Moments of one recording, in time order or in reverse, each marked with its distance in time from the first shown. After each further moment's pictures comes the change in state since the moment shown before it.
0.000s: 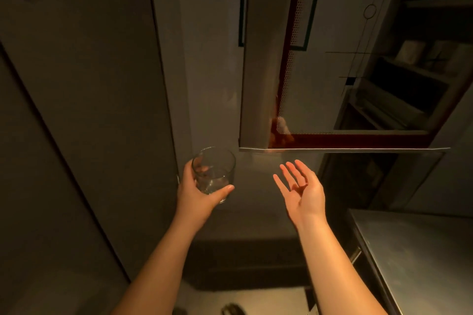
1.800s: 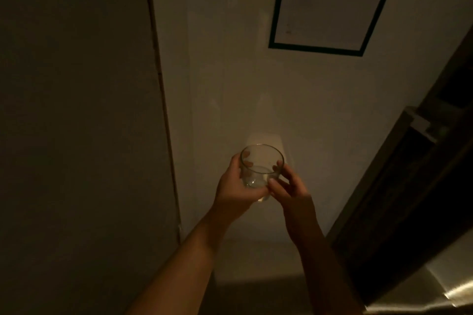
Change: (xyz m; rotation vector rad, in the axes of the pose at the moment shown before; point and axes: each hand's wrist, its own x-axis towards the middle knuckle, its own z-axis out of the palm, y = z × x) left_hand 0.317 -0.085 0.051 -0.135 -0.305 0.039; right_hand 0.243 0.131 0.152 -0.631 -0.227 -0.267
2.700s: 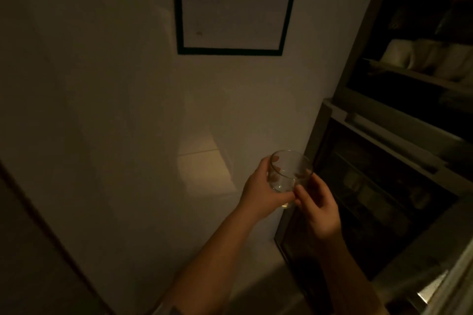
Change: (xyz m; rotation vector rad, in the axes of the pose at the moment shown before) left_hand 0.125 -0.005 0.165 -0.071 -0.565 0.034; right_hand 0.075 0.001 -0.118 0.003 0.576 -0.098
